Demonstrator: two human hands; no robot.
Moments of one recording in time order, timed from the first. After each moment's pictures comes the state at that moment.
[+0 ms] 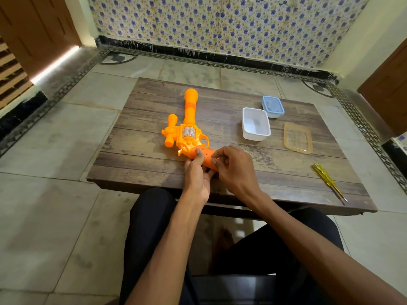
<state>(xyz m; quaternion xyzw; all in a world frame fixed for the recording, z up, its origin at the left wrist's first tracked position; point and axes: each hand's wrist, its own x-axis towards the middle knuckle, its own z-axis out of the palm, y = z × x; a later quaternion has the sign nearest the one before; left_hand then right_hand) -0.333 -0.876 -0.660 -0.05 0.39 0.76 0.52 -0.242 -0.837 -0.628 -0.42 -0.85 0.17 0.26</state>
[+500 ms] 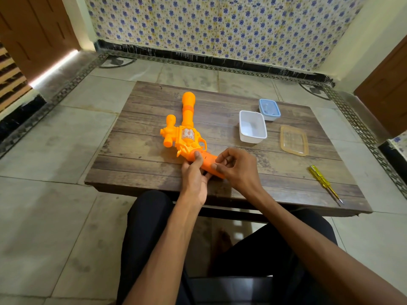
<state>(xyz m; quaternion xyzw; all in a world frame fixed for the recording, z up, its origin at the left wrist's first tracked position) -0.331 -0.877 -0.658 -0.03 0.41 0.76 0.51 -0.225 -0.827 -0.624 -0.45 -0.79 0.30 0.29</state>
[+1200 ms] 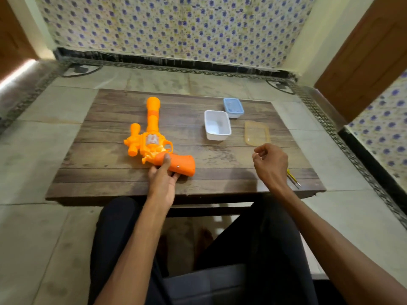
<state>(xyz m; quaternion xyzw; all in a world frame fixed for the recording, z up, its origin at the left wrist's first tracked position) -0.327 -0.876 -0.663 0.00 0.42 0.76 0.50 -0.089 -0.775 -0.617 -0.64 -0.69 0.13 0.32</state>
